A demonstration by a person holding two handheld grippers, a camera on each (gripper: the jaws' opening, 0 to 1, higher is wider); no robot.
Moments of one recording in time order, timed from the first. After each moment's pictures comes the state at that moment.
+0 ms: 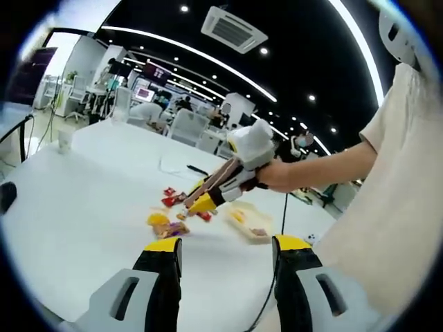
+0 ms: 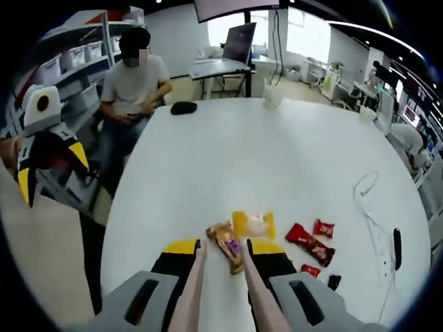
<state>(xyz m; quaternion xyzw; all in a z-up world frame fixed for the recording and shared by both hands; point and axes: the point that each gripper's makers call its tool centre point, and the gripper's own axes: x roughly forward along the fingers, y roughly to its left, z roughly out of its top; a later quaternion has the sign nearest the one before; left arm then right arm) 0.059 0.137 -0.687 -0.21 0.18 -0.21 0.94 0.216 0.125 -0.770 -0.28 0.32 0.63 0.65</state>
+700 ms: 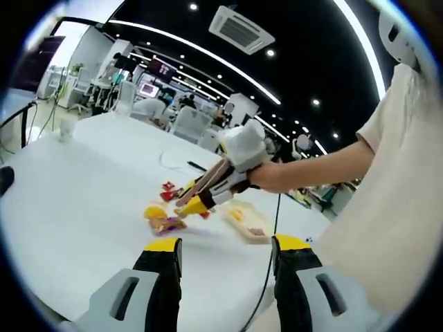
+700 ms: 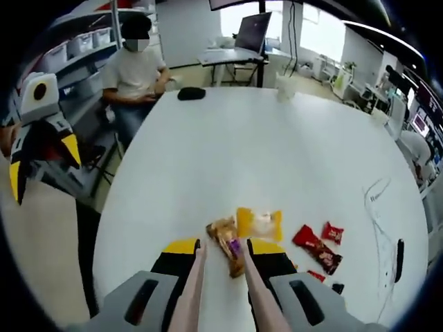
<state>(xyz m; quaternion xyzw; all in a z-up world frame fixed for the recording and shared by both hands) 0.059 0.130 -0.696 -0.23 0.19 -0.20 0.93 0.214 0.134 -0.794 -0.32 0.32 0.64 0.63</state>
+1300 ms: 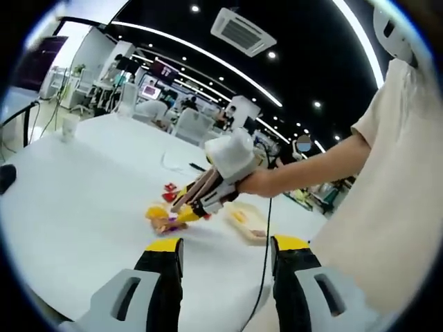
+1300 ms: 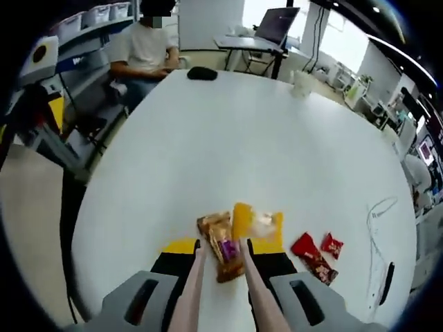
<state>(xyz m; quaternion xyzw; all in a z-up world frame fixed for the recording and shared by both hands) 0.058 0.135 -0.697 -0.24 0.18 -0.19 0.94 0.215 0.140 -0.822 -0.39 0.29 0.64 0.59</state>
